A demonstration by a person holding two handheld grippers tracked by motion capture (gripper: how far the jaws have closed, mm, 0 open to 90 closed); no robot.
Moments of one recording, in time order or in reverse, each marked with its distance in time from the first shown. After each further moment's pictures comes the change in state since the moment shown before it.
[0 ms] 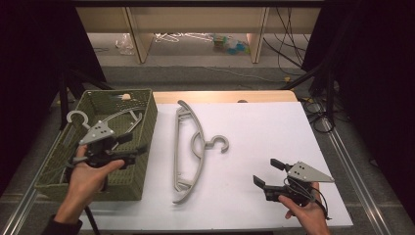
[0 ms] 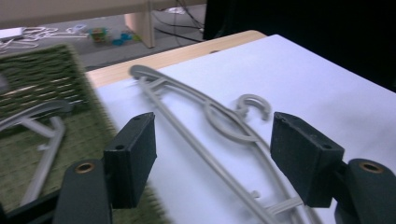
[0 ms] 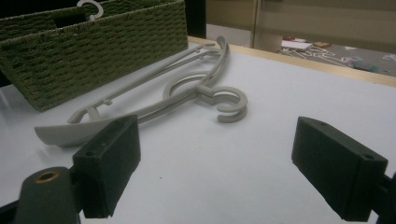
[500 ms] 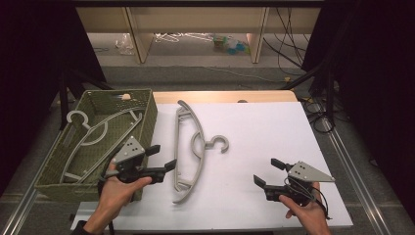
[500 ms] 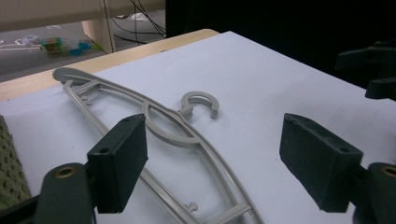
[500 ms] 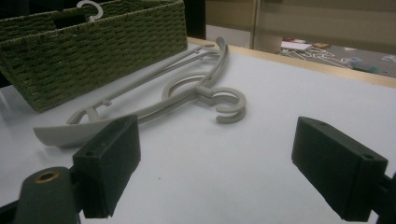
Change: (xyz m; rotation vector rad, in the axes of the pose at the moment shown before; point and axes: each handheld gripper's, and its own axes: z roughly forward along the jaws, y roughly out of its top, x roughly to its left) left arm -0.050 -0.025 0.035 -0.029 -0.113 0.063; right arm -0.001 0.000 -0.001 0.011 -0.004 0.001
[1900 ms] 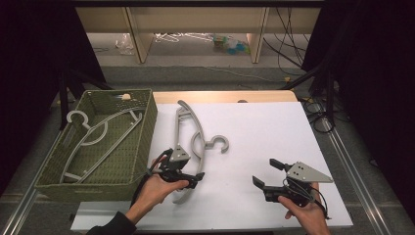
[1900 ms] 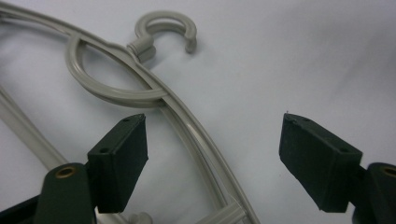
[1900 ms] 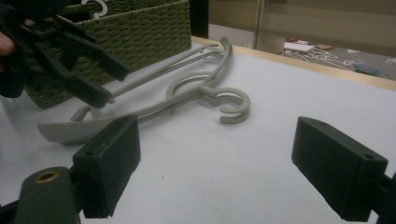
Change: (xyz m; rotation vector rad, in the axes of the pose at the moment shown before) left arm -0.023 -0.025 0.102 0.340 -0.051 0.082; right arm 0.003 0.001 0.001 0.006 0.016 -0.016
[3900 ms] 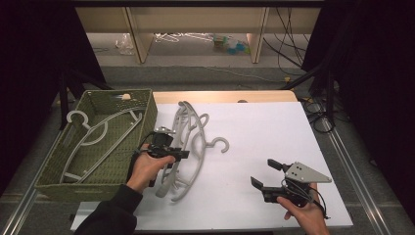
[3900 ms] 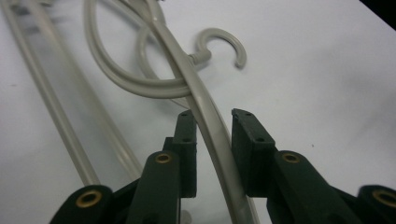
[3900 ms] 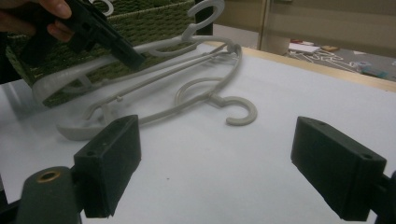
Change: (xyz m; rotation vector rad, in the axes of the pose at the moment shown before) left arm 0.057 0.021 -0.018 0.022 -0.004 -0.271; right arm 0.003 0.000 0.003 -0.011 0.019 -0.003
